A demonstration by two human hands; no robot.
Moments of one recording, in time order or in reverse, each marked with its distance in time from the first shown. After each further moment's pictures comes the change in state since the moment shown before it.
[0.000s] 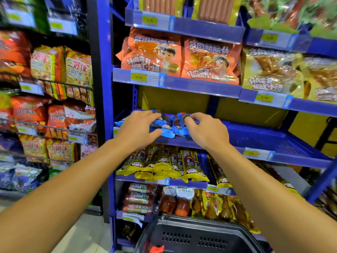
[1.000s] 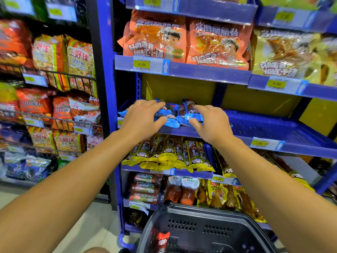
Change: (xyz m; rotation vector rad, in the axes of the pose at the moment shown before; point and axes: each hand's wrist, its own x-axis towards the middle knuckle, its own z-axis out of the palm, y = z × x) left_hand -0.005 0.006 0.001 0.003 0.041 -0.020; right_hand 0.019 0.033 0.028 -0.238 0.009 -0.256
